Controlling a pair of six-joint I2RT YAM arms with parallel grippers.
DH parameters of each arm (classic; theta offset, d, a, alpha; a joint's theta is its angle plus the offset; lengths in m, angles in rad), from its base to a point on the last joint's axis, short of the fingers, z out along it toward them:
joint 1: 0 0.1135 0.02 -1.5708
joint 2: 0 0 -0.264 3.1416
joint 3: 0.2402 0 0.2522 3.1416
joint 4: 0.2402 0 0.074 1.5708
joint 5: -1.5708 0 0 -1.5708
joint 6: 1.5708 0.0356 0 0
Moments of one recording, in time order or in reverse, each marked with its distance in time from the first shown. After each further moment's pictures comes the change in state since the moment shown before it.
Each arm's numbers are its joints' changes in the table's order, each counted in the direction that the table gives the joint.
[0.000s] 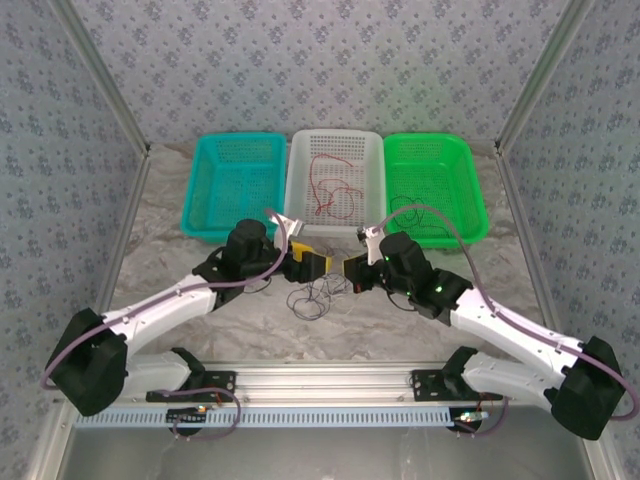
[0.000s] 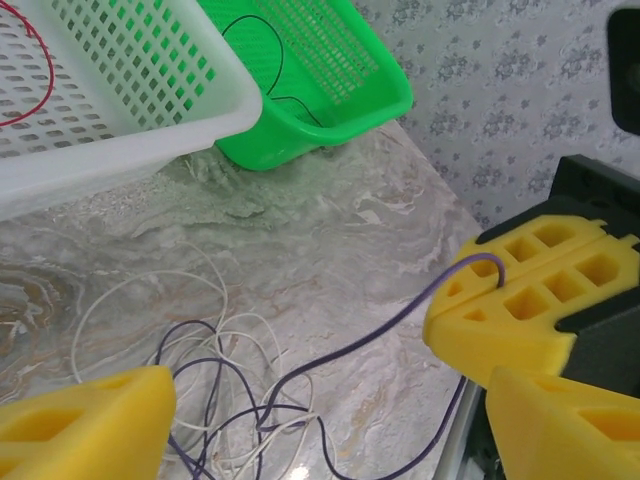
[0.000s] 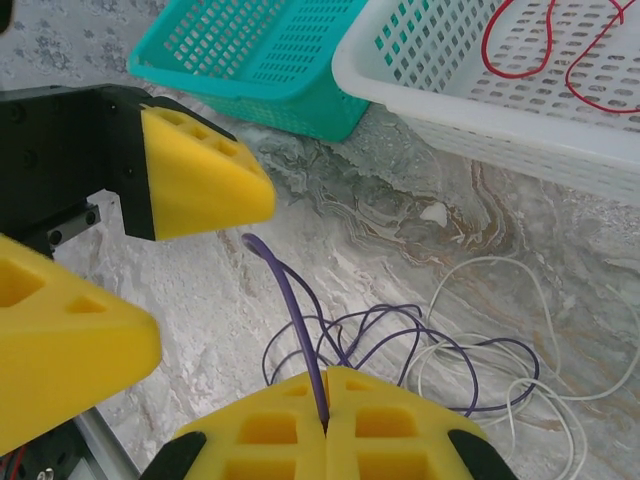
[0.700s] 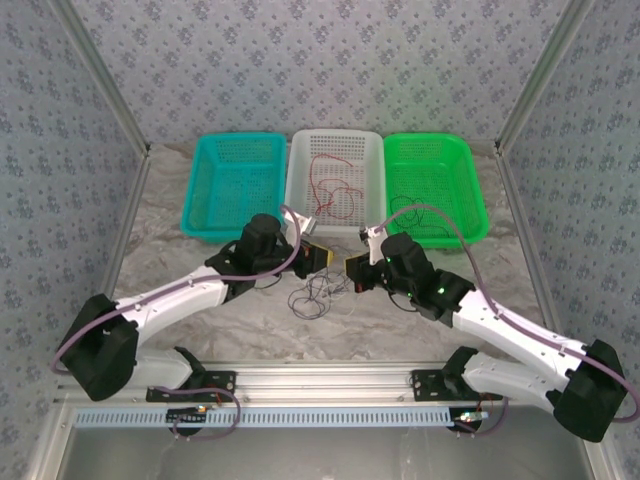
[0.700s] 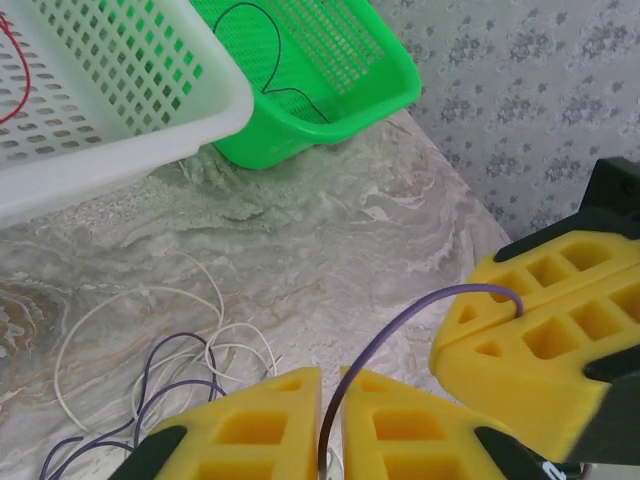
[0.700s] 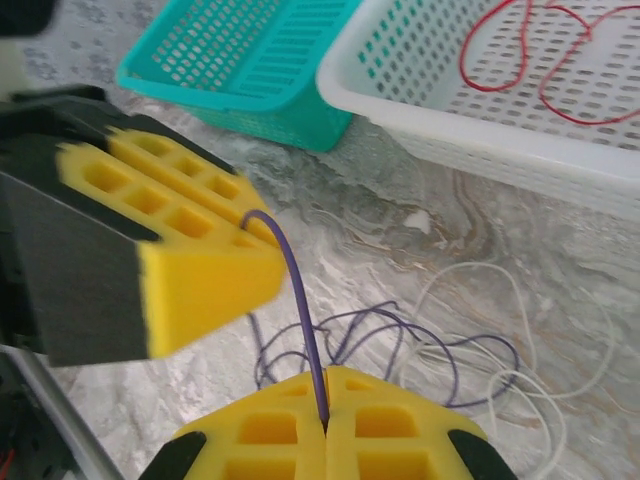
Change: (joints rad) left arm -0.049 0.076 0.085 0.045 0.057 0.024; right arm 0.006 -0.010 0.008 0.043 -0.060 0.000
